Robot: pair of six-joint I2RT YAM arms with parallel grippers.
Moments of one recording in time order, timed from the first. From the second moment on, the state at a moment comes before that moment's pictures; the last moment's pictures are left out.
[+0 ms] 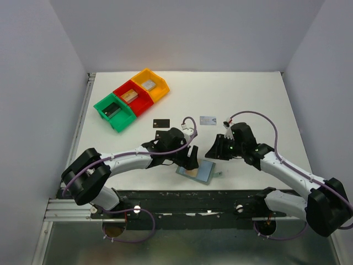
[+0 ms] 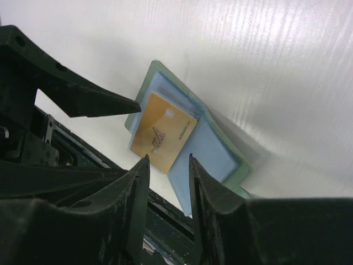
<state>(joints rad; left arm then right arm) -0.89 1.47 0.75 0.01 0.29 -0.43 0.52 1.11 0.58 -0.25 -0.33 0.63</state>
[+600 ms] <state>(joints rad) -0.86 1.35 0.64 -0.03 0.07 -0.51 0.52 1.37 0.53 0.00 -0.59 0.69</state>
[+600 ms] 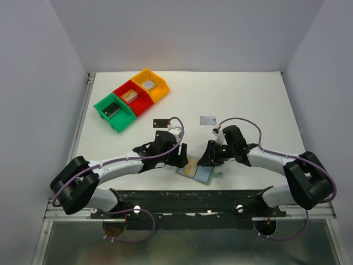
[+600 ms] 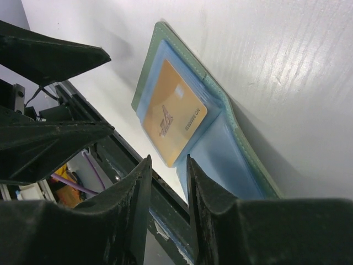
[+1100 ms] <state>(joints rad) -0.86 1.34 0.63 -0.03 0.04 -0.53 0.52 1.52 0.55 0.04 -0.62 0.69</state>
